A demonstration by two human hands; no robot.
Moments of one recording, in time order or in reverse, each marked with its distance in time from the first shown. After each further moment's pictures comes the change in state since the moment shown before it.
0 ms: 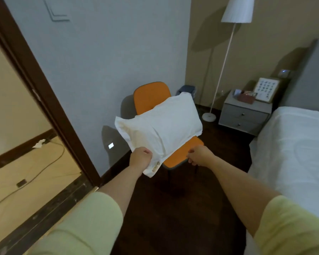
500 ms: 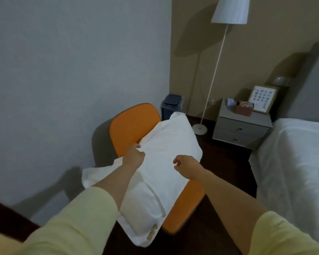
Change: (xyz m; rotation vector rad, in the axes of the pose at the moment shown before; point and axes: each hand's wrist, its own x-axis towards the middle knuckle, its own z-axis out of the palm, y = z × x) left_hand 0.409 0.105 0.025 0.115 -0.101 0.083; right_hand 0.345 -0.049 -0.126 0.247 0.155 -0.050
